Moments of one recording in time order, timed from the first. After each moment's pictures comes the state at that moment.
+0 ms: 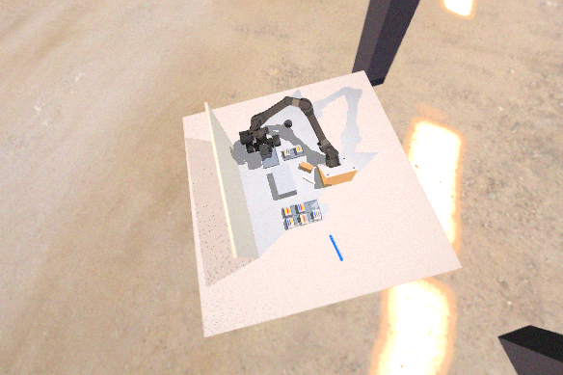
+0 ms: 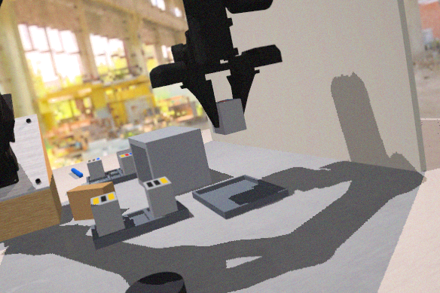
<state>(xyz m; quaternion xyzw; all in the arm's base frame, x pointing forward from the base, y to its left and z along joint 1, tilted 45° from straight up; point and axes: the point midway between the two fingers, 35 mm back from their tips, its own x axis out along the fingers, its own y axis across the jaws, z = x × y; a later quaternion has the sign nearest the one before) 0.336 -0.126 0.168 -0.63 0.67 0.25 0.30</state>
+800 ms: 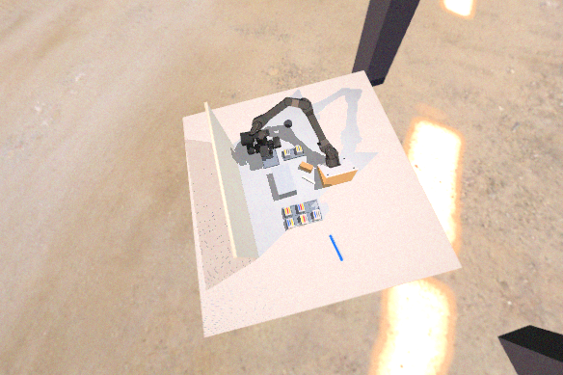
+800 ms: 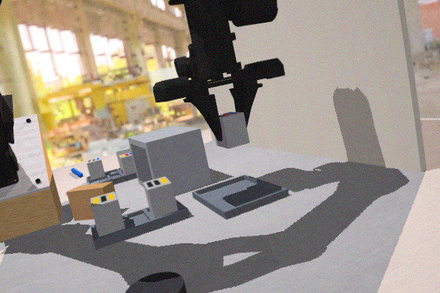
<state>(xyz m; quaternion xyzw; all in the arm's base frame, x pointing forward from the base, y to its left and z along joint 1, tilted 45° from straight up) 0.336 -0.141 0.154 -0.63 0.67 0.25 0.30</state>
